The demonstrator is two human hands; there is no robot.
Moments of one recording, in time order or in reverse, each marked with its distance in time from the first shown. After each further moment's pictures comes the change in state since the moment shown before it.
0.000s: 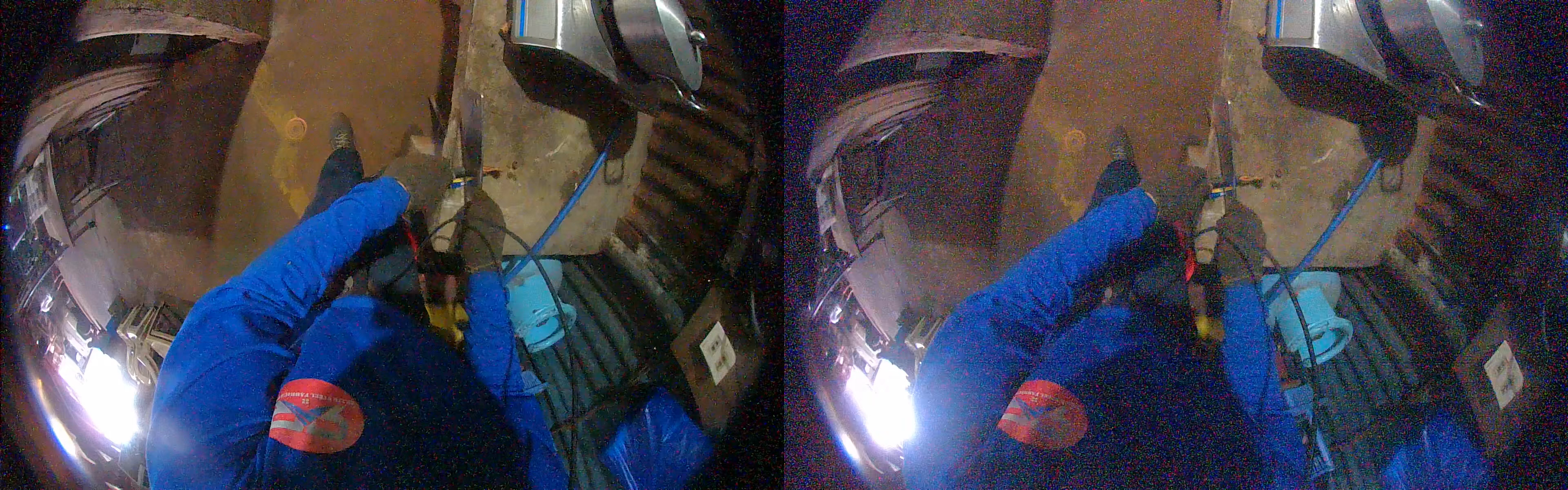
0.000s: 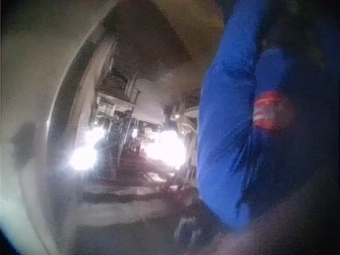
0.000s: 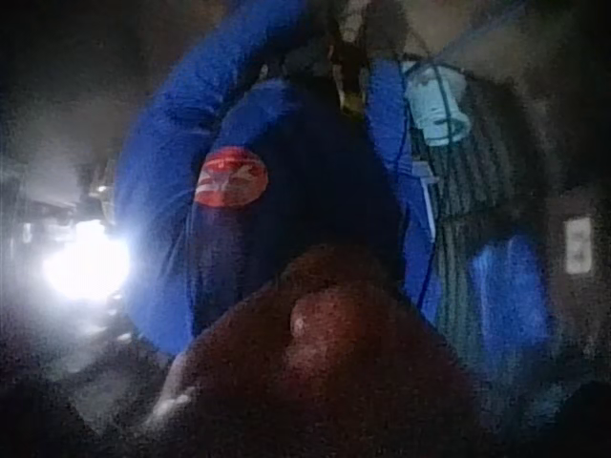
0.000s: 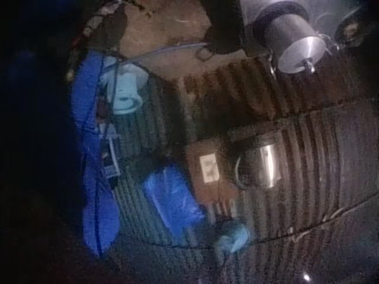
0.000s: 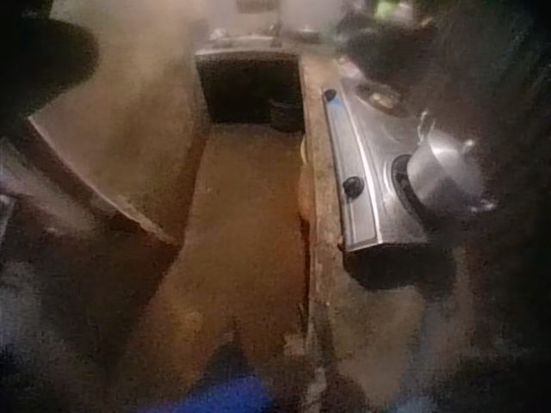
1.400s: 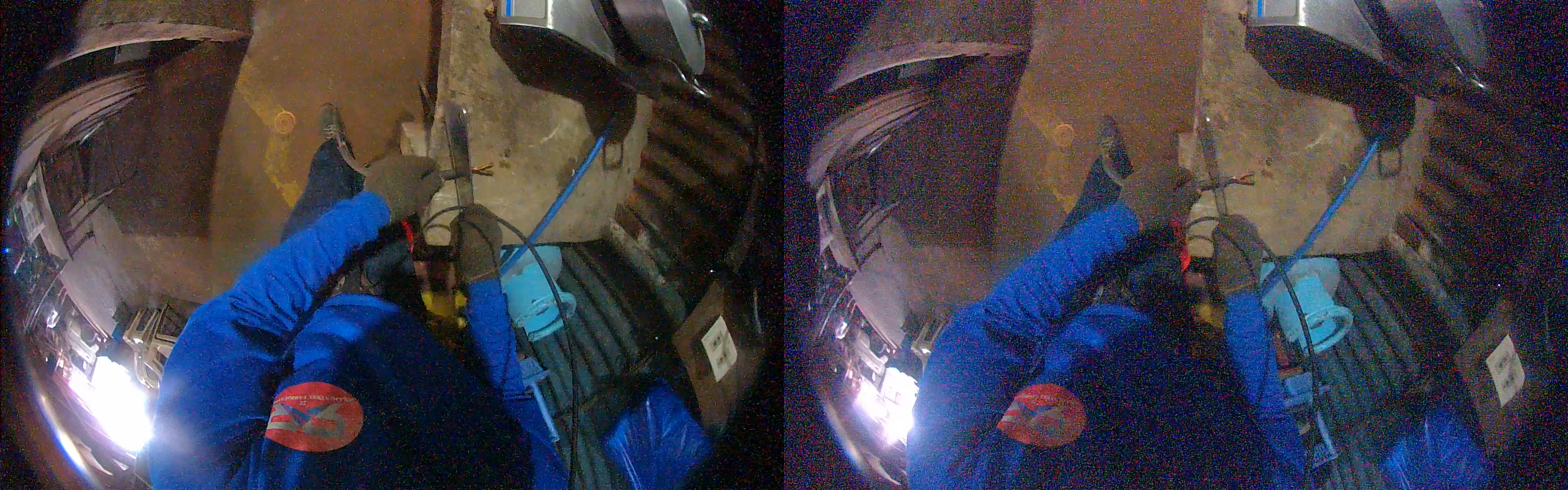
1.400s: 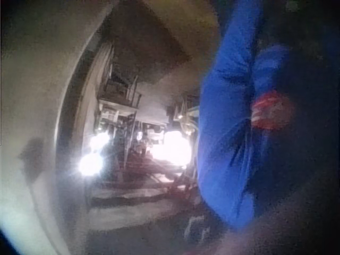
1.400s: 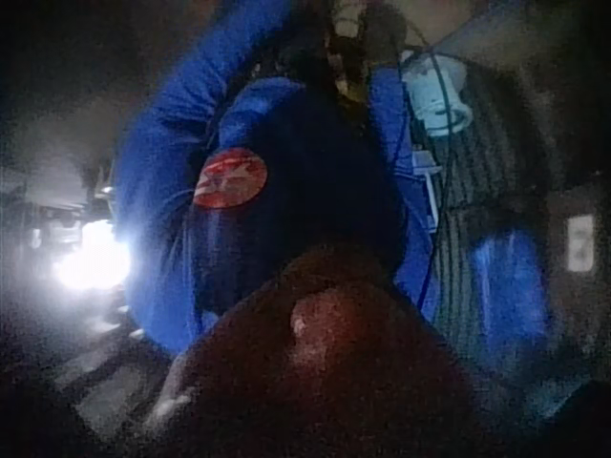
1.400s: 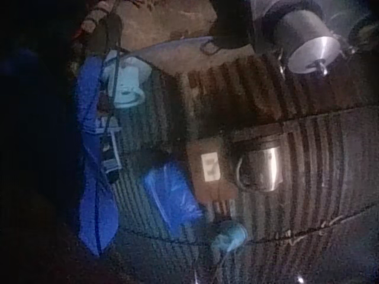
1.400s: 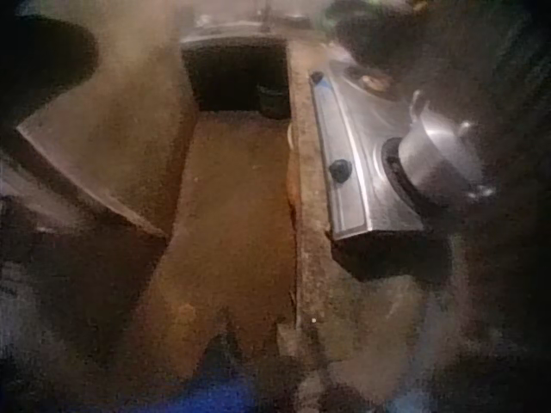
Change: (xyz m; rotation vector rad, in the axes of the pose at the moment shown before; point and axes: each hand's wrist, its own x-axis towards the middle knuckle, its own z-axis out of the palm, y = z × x) left_hand -0.016 0.049 0.021 -0.262 0.042 -0.237; right_hand -0.036 0.064 -0.022 0.428 -0.059 -0.025
